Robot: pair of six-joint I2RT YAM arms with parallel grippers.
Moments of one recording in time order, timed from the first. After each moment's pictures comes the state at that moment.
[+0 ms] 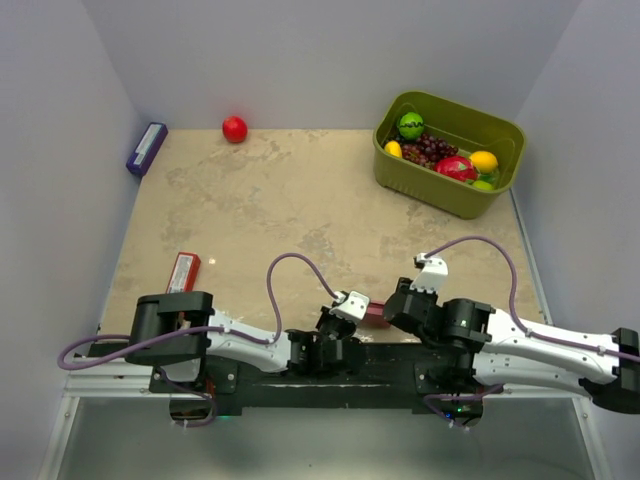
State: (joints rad) left arm -1.56 1.67 0.73 0.22 -1.11 -0.49; right arm 1.23 0.79 0.65 -0.91 0.74 1.21
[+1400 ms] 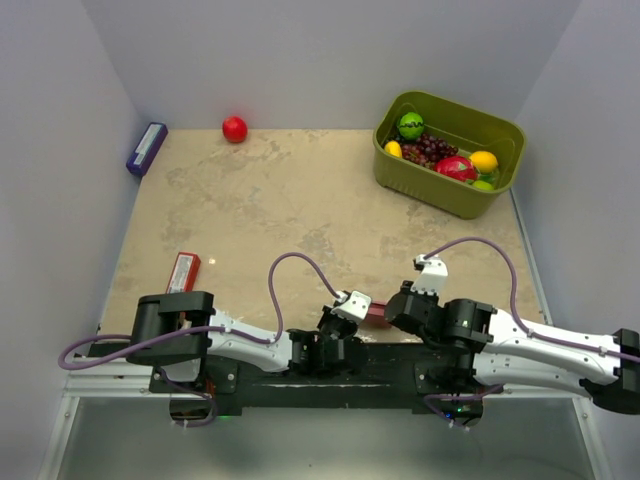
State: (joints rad) left arm -1.56 1.68 0.75 0.20 -1.09 -0.49; right arm 1.23 0.79 0.65 -0.95 0.69 1.20
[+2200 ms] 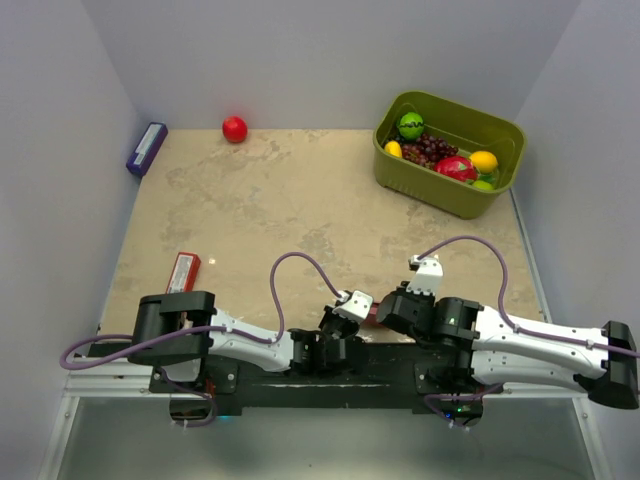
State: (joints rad) left arm -1.56 1.68 0.76 0.20 -1.09 -0.49; right arm 1.23 0.87 0.65 -0.95 0.73 1.22
